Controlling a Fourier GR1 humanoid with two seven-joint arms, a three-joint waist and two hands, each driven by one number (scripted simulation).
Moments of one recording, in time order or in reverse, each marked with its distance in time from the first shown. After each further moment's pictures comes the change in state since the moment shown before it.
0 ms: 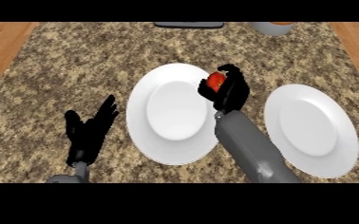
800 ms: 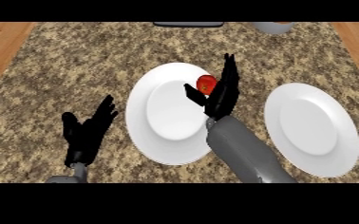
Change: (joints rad) left arm 0.008 -0.002 0.016 -0.003 -0.007 -0.012 -0.017; right arm 0.008 -0.005 0.148 -0.081 -0.275 -0.180 -0.194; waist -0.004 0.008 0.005
